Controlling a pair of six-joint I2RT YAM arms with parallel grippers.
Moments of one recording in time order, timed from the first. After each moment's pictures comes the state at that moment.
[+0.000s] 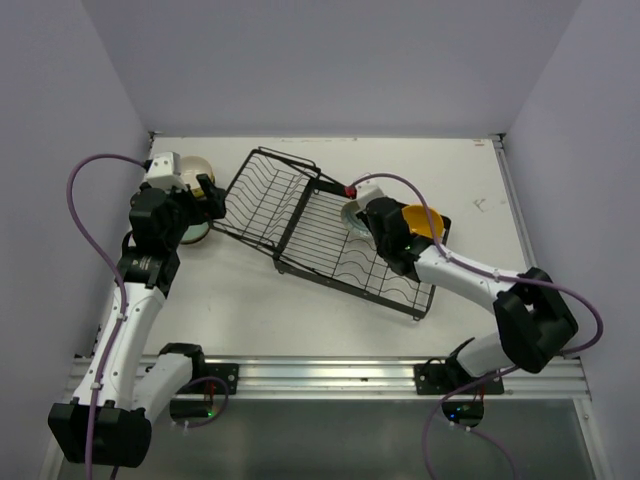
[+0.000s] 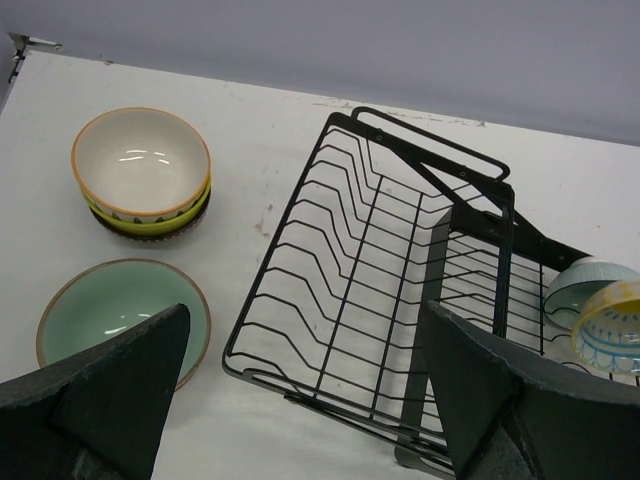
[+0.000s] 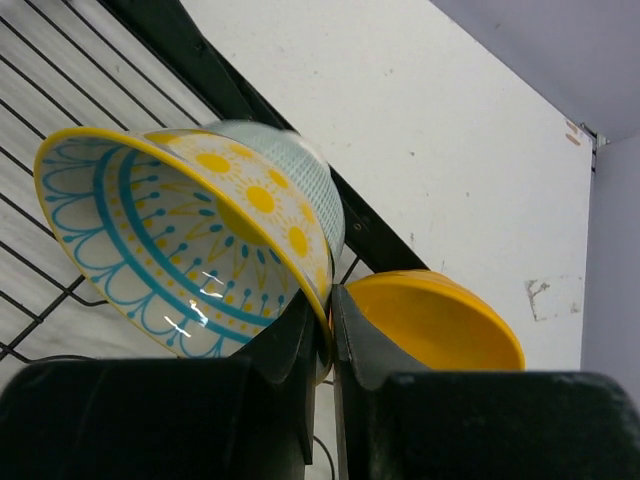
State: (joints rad) left arm -0.06 0.90 0.85 -0.19 0.02 -0.25; right arm 0.66 1.46 0.85 0.13 0.58 -0.27
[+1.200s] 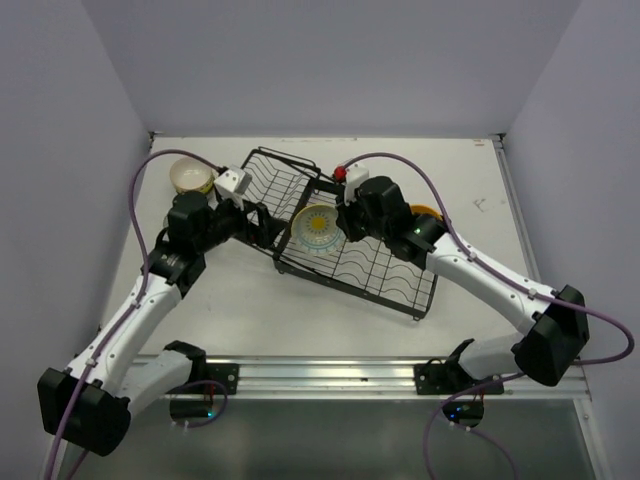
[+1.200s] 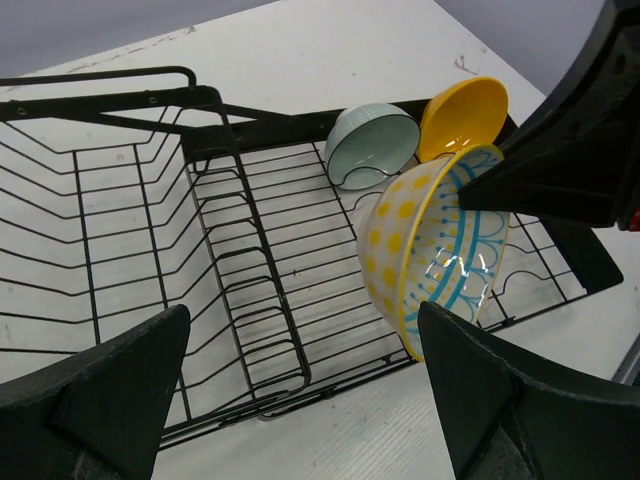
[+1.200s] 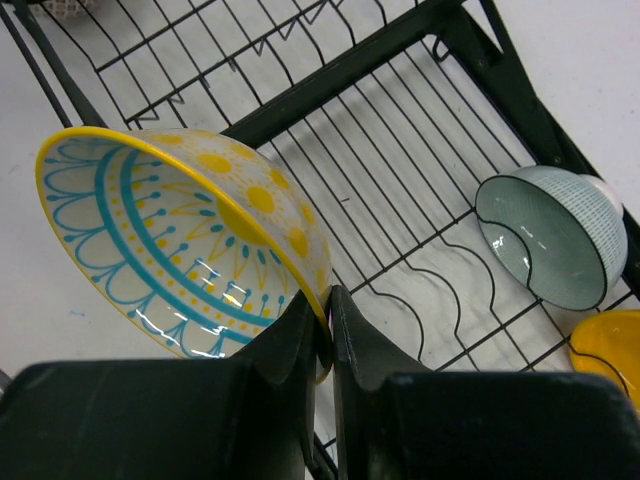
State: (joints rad) left arm -0.31 0.98 0.81 -0.10 0.39 -0.13; right arm 0.75 1.36 1.18 -0.35 0.08 0.12
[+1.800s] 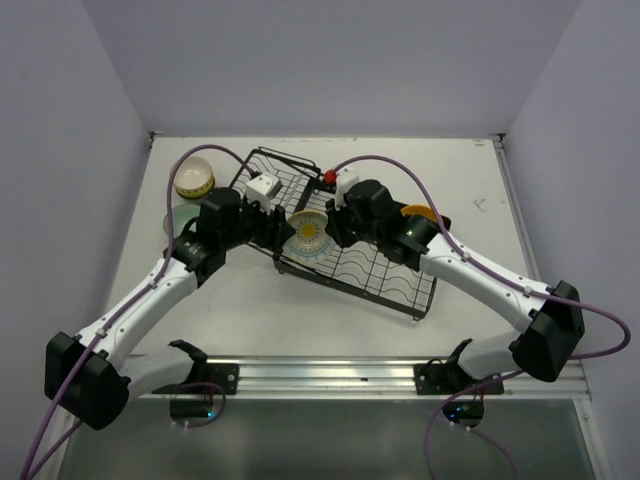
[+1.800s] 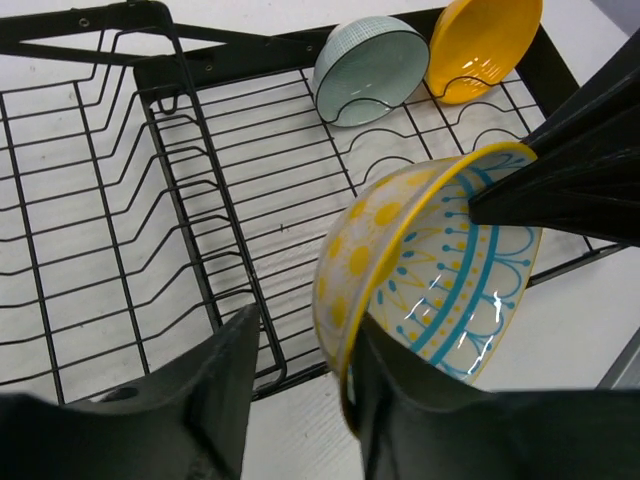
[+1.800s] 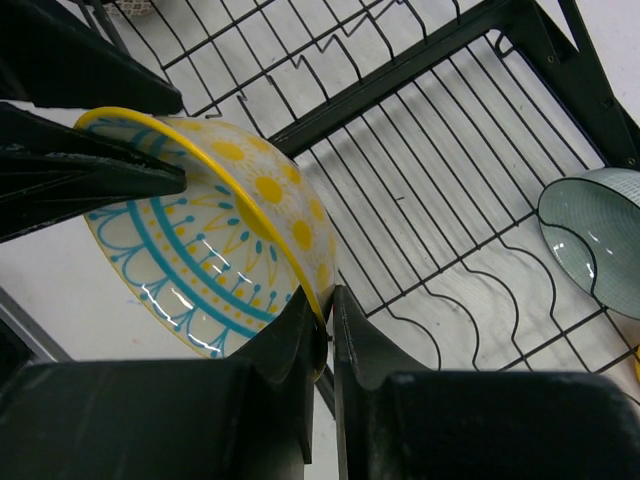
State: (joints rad) left arm -0.47 1.12 0.88 -0.21 0.26 -0.07; right arm 0.81 1.39 1.21 -0.39 0.07 0.18
